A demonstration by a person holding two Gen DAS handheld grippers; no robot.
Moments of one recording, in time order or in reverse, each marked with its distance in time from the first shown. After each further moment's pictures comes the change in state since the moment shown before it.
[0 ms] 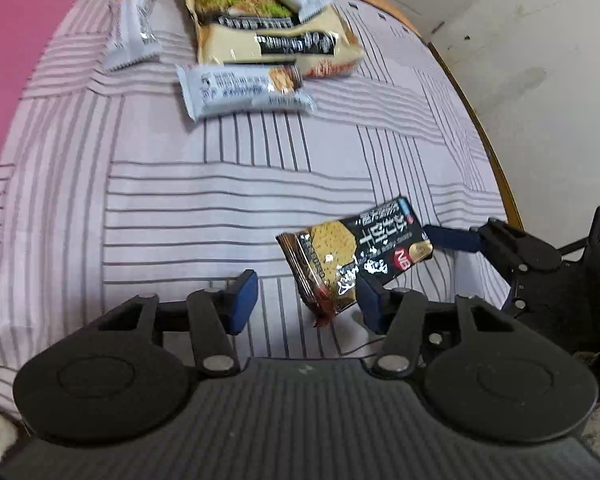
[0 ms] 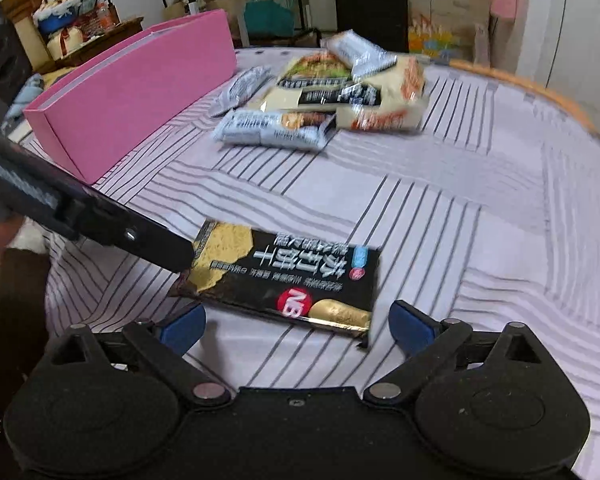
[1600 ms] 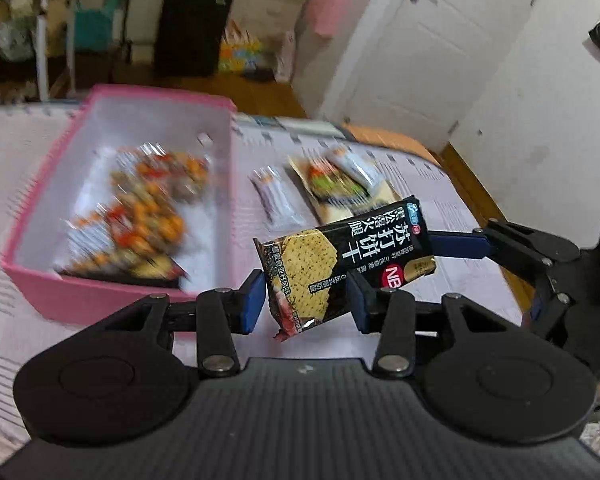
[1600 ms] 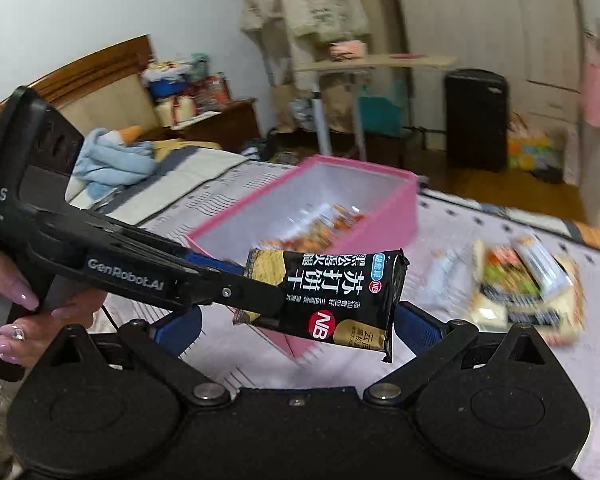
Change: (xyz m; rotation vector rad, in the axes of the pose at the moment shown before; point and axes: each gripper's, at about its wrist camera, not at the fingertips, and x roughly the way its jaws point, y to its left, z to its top) left arm -0.225 0.060 -0.004 0.061 -0.364 0.148; right arm -0.065 0.171 0.124 -0.139 -0.234 0.243
